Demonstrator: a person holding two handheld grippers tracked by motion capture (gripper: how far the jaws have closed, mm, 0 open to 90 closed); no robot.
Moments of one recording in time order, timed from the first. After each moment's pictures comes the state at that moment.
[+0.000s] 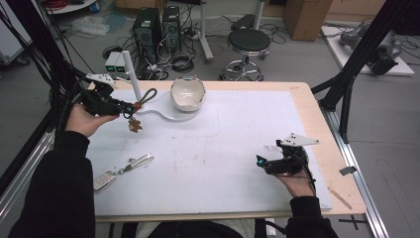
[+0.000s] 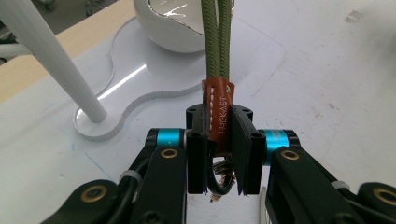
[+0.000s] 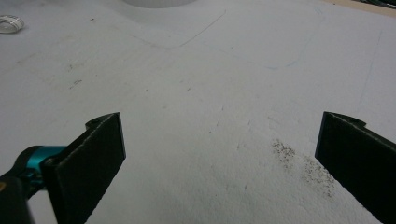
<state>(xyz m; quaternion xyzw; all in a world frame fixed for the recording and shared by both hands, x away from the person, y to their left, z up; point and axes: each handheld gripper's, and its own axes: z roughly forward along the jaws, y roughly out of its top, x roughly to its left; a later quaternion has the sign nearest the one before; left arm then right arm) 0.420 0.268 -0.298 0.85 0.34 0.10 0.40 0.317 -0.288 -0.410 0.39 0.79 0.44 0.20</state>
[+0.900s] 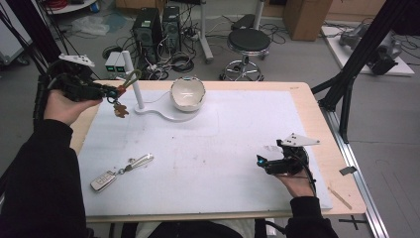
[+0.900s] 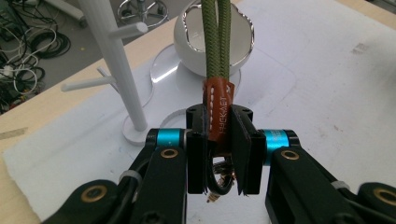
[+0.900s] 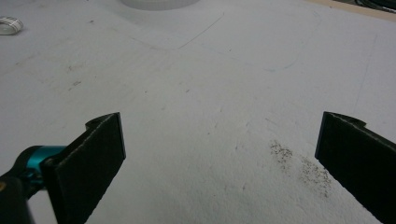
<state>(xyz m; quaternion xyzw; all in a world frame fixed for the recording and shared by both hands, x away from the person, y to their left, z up) 0.418 0.300 -0.249 0.82 0.36 0.14 0.41 0.316 -0.289 -0.409 0.39 0.78 0.44 0.20</state>
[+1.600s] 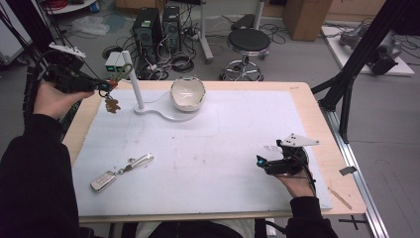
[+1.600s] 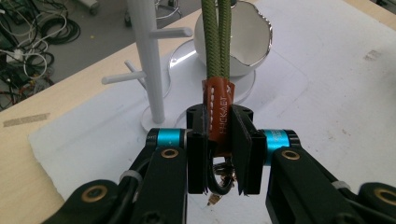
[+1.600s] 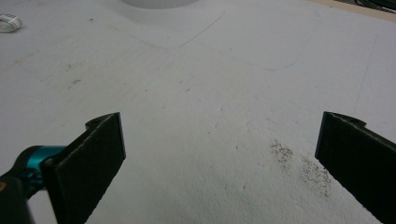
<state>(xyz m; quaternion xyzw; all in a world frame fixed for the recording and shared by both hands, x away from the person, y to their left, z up) 0.433 0.318 -0.239 0.82 0.40 0.13 0.40 0.316 -0.288 -0.410 0.39 0.79 0.44 0.20</state>
